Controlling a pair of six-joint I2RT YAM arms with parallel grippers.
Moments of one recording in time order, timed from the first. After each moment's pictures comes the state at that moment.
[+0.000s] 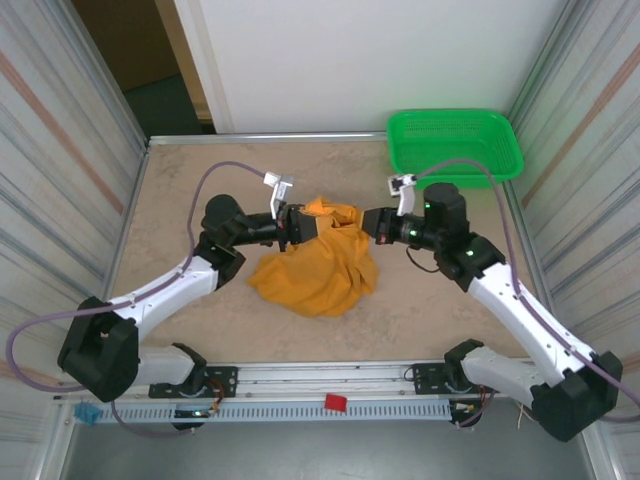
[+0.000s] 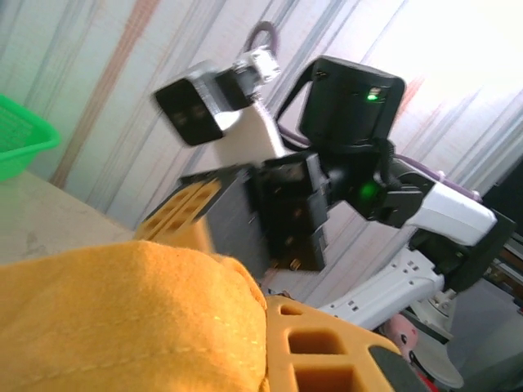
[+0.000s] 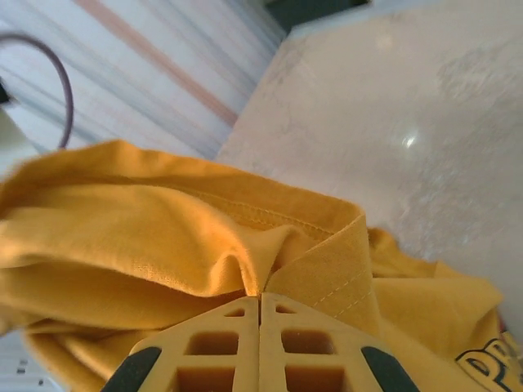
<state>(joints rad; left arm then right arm) -0.57 1.29 0.78 0.72 0.91 -0.74 0.47 1.00 0.93 -0.28 -0.48 0.59</state>
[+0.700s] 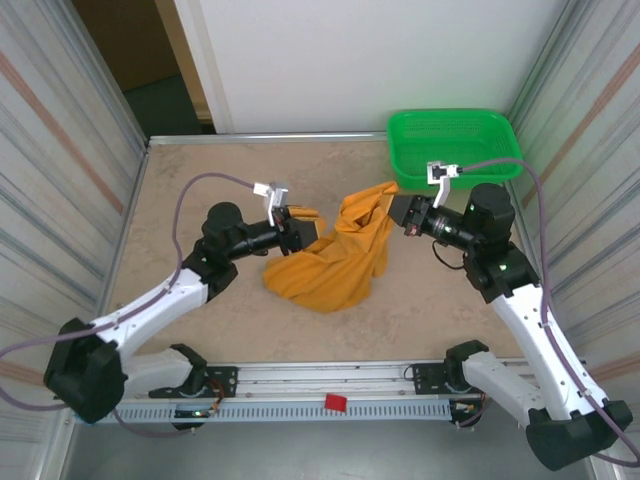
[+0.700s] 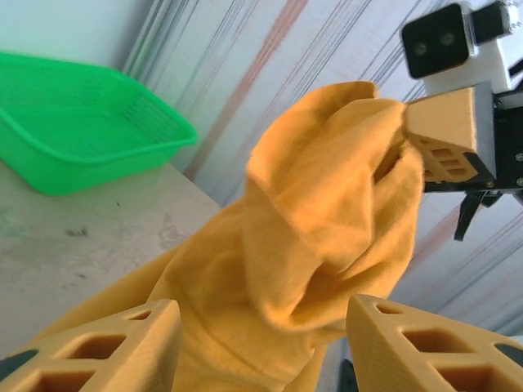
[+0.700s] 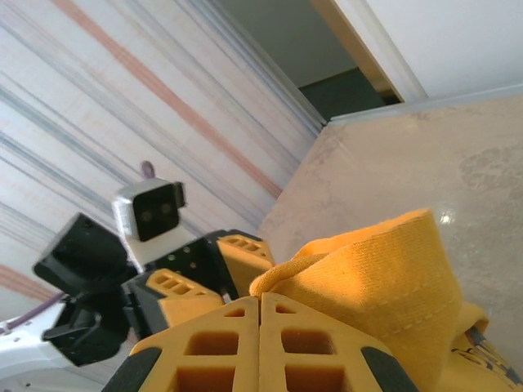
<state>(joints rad) -0.63 1.14 0.75 0.38 0.55 -0.51 0.34 0.87 0.96 -0.23 -0.60 0.67</state>
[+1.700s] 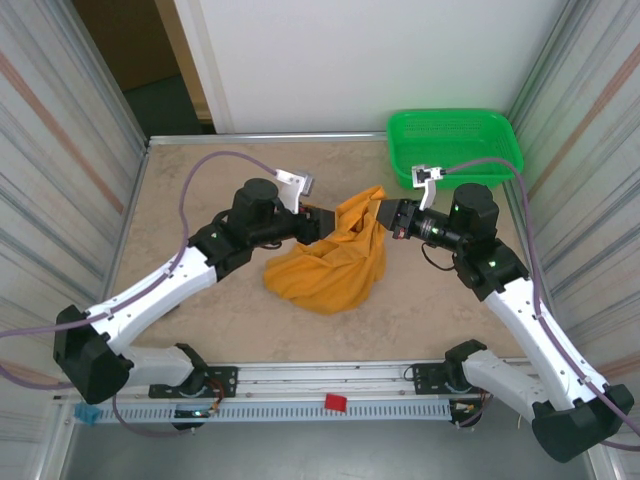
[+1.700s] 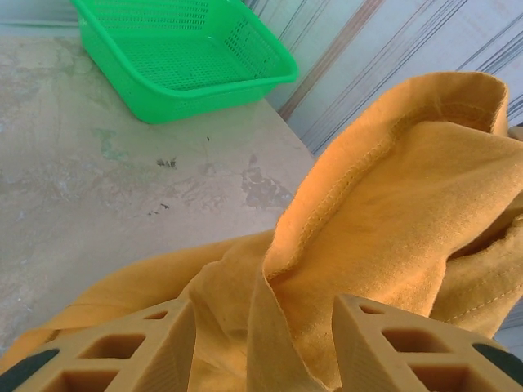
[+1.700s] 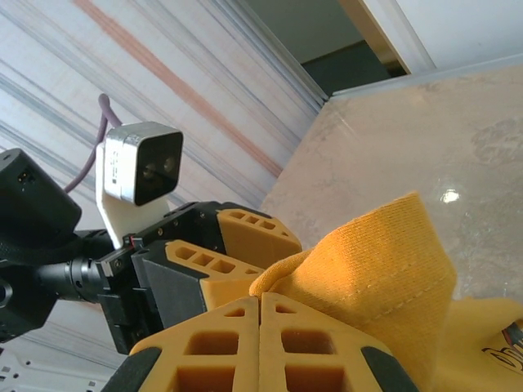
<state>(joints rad) -0.75 1.27 1.10 -0.20 0.27 -0.46 0.42 0.91 0.96 -0.23 -0.55 0.67</state>
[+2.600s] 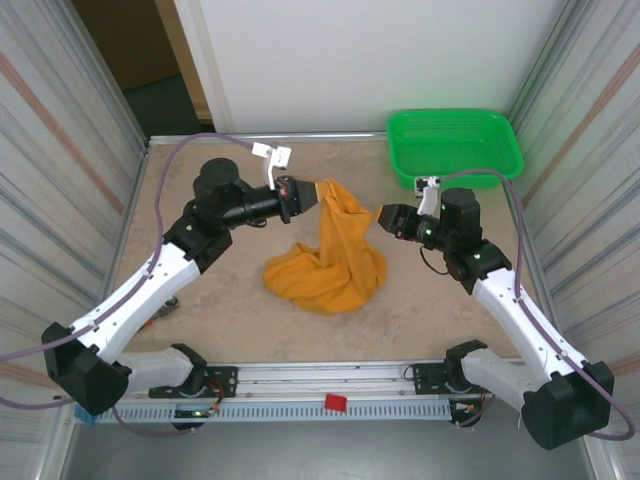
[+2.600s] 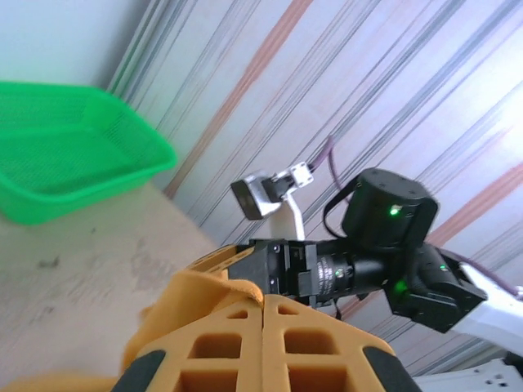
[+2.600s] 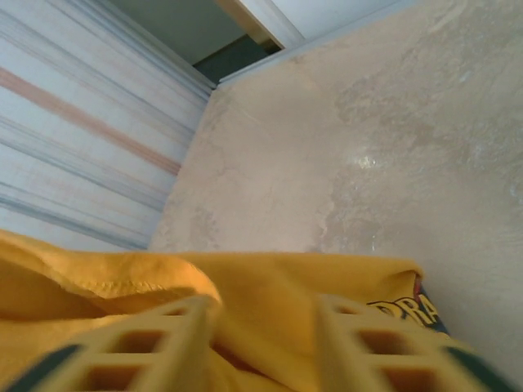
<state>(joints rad) -0.60 1.21 1.14 0.05 0.62 -0.61 0.33 0.99 0.84 -0.23 -0.44 0.64</state>
